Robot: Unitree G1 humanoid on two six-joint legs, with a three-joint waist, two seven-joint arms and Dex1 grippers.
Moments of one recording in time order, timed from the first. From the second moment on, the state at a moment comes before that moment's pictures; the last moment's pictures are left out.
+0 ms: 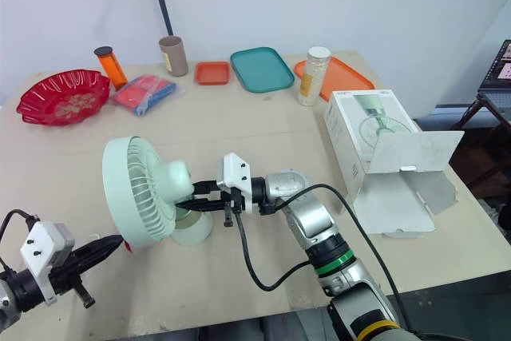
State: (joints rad) left arm 0.58 0.62 0.43 -0.64 -0.47 0.34 -0.77; right arm -0.56 -0.23 0.35 0.07 0.29 0.08 1.17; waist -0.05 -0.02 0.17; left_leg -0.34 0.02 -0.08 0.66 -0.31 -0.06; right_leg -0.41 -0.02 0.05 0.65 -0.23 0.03
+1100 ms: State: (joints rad) left arm 0.49 0.61 0.35 -0.61 -0.46 0.33 -0.77; right arm -0.57 -0.40 0.25 -0.04 0.35 0.26 1.10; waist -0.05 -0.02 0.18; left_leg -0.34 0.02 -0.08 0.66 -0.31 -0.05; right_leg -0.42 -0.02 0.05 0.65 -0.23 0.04
